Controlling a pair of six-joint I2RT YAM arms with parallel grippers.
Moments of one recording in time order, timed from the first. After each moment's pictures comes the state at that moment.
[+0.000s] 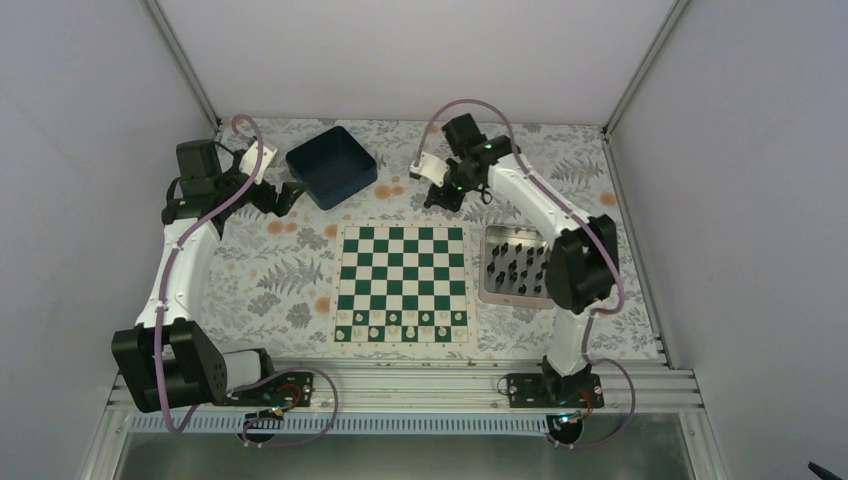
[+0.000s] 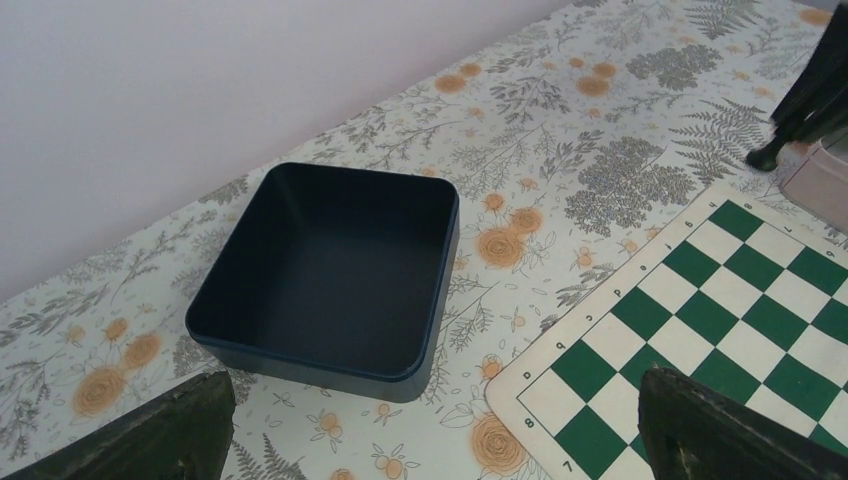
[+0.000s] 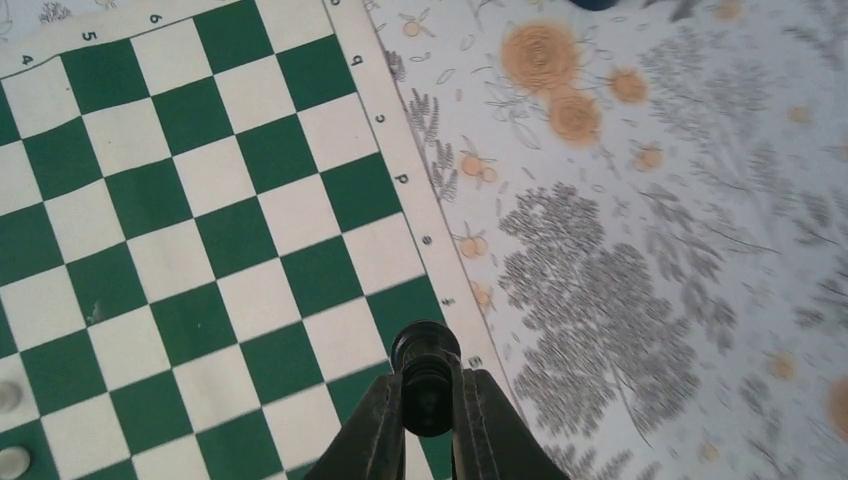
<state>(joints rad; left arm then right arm) 0.17 1.26 1.07 -0.45 0.69 0.49 0.50 1.87 1.72 -0.94 -0.29 -0.67</state>
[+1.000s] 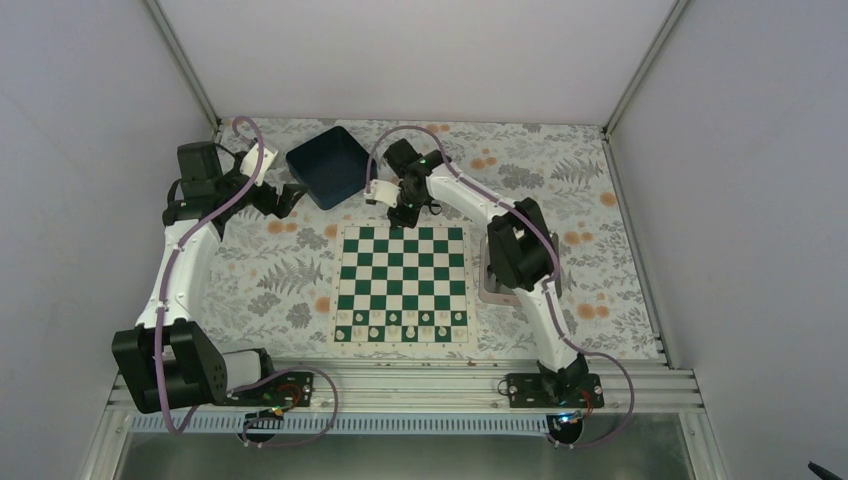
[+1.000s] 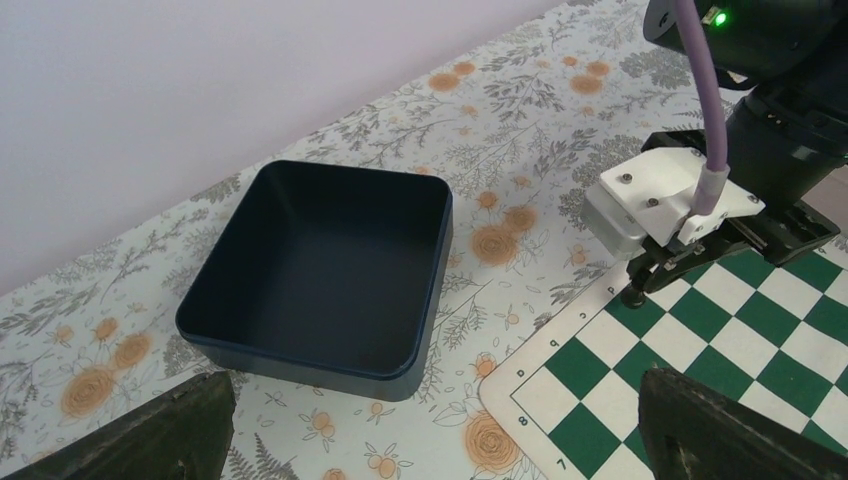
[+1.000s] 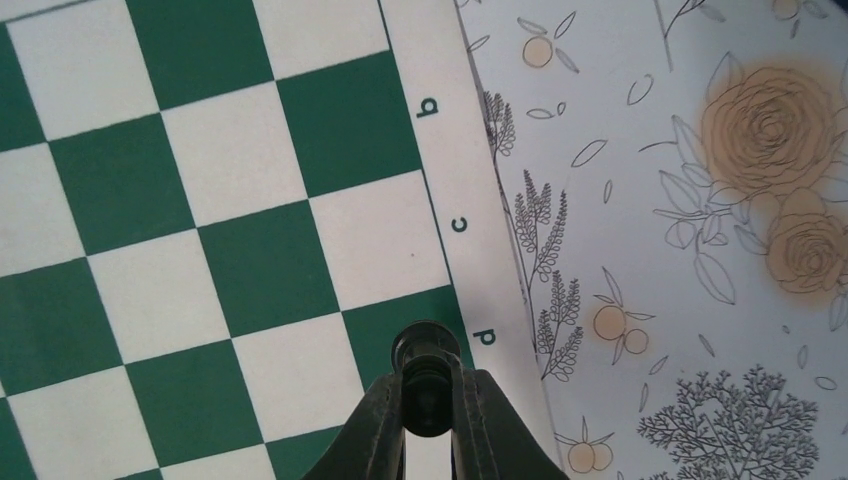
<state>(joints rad) 0.17 1.25 1.06 -0.44 0.70 0.49 0.67 2.30 2.00 -0.95 -0.21 -0.63</state>
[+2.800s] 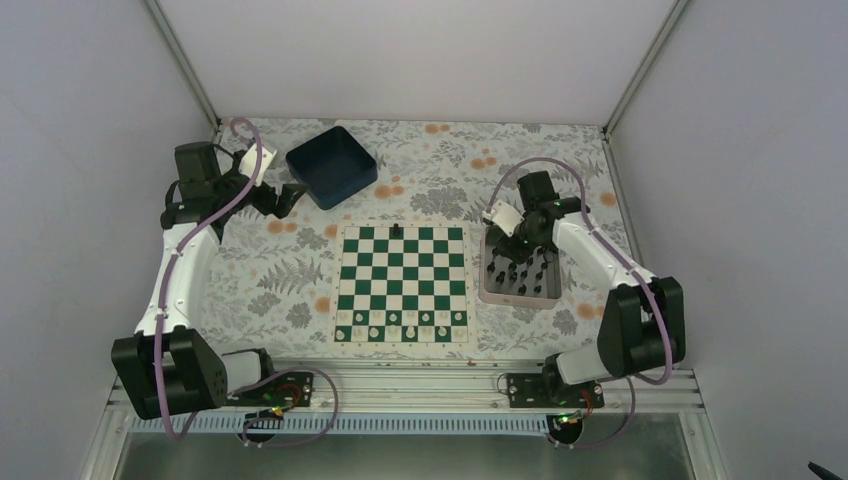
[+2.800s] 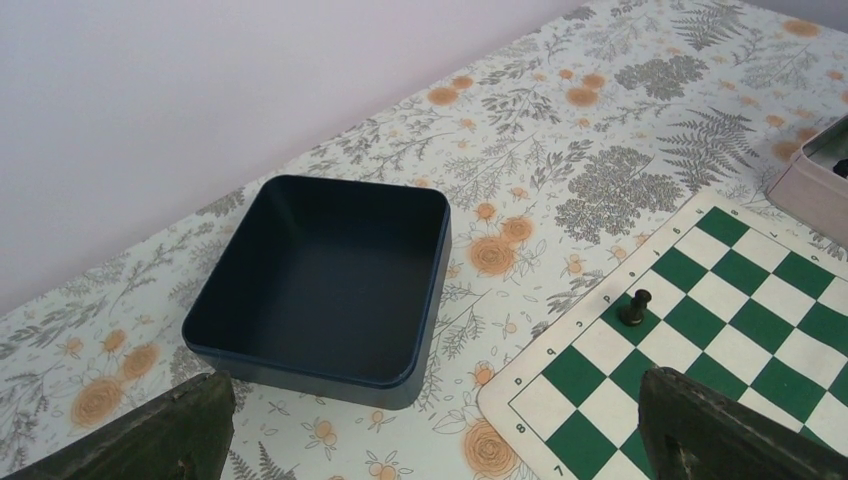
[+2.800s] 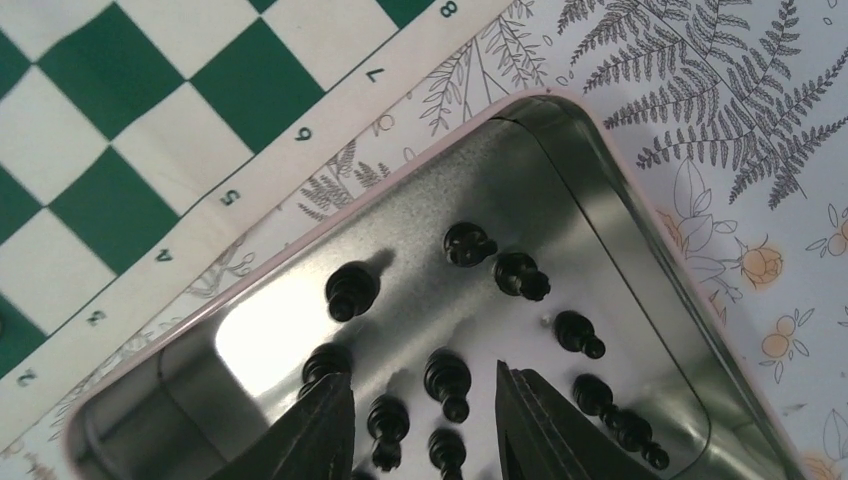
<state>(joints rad) 0.17 1.23 1.06 -0.44 0.71 0.49 0.24 1.43 1.03 -0.84 -0.14 -0.63</state>
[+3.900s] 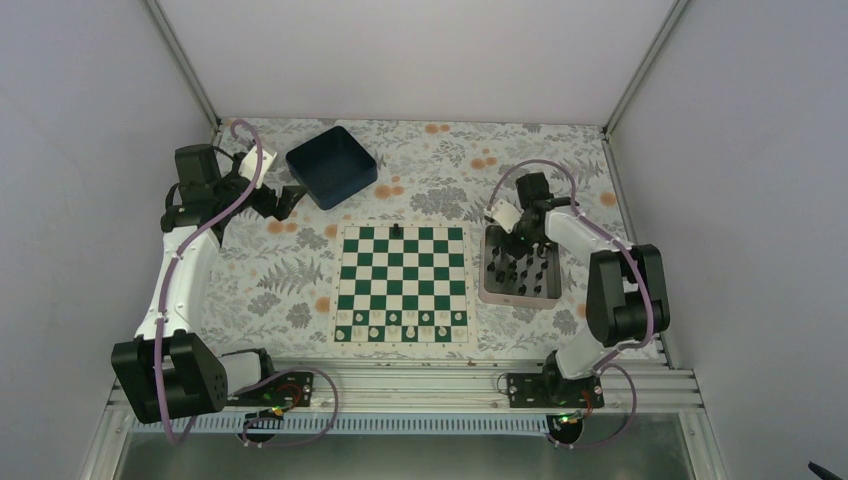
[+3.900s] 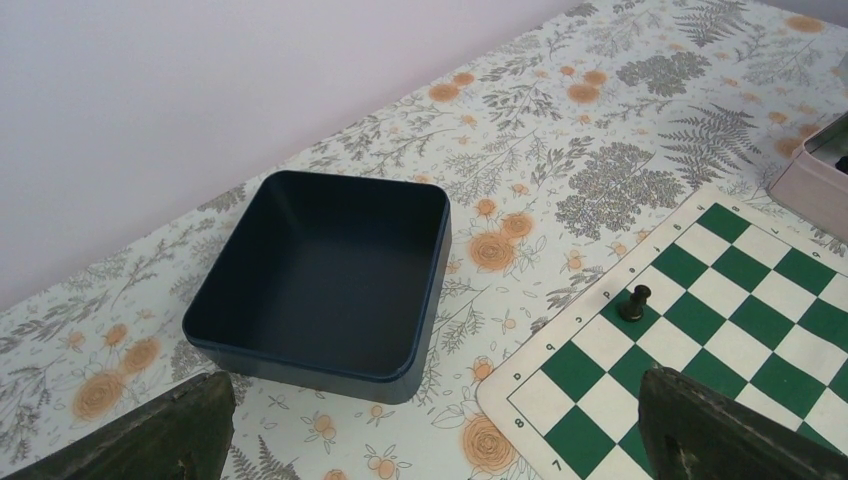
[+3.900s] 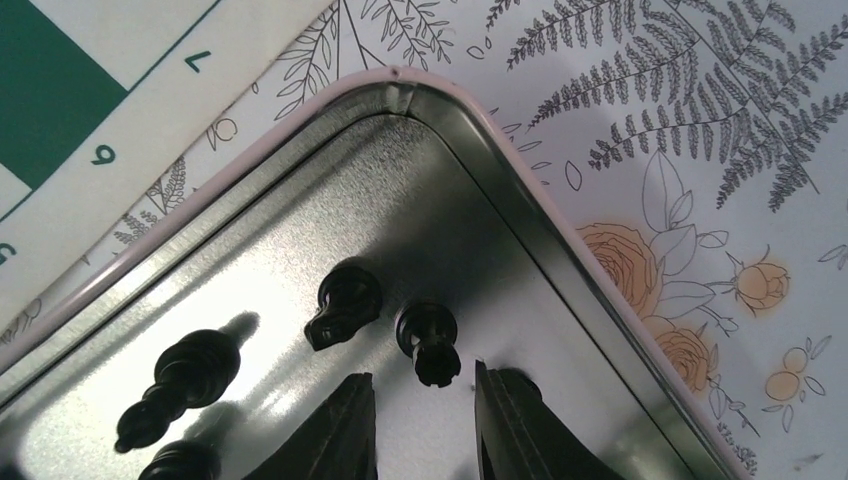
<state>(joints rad) 0.17 1.21 1.04 -0.44 0.70 0.49 0.19 1.61 1.01 -0.64 -0.08 -0.63</state>
